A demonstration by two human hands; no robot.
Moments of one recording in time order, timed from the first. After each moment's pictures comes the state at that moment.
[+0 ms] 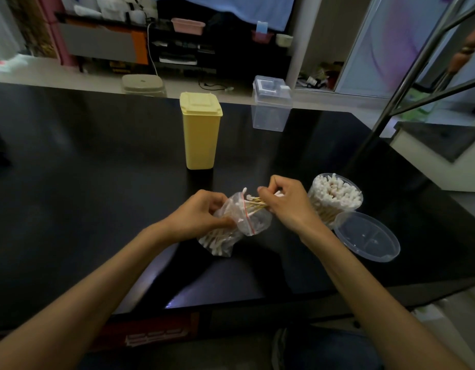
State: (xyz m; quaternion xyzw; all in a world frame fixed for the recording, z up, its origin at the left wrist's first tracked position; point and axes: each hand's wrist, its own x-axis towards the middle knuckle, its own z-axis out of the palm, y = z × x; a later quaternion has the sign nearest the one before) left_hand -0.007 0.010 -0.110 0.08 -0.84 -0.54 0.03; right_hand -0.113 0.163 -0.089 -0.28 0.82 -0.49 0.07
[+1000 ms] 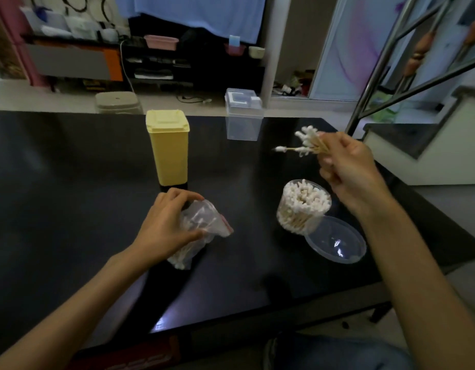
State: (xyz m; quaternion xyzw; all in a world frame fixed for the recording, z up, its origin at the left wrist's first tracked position) left_hand -0.011 0.010 -0.111 0.12 -0.93 -0.28 0.19; right_hand -0.145 0.238 0.009 -0.15 0.68 -0.71 0.07
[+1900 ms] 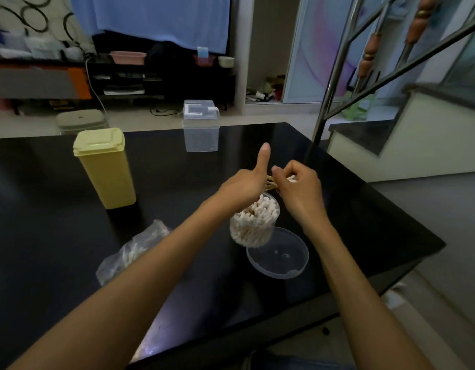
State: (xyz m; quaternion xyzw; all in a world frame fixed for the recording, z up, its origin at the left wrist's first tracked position) left_hand -0.155 0.178 -0.016 0.15 -0.87 -0.47 -0.01; right_hand -0.197 0.283 -0.042 -0.18 0.81 -0.55 -0.10
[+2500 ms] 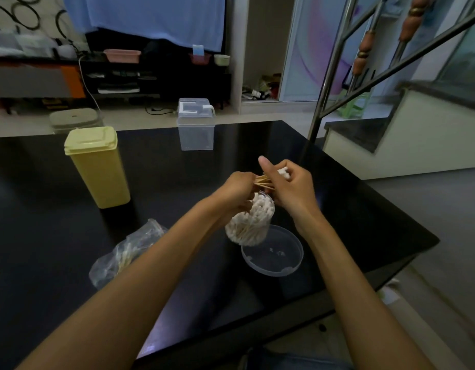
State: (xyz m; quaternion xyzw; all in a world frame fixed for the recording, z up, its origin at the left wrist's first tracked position) left_hand -0.158 0.175 -0.031 0.14 -0.74 -0.66 -0.02; right_hand -0.193 0.280 -0.042 -0.16 0.75 -0.65 -0.01
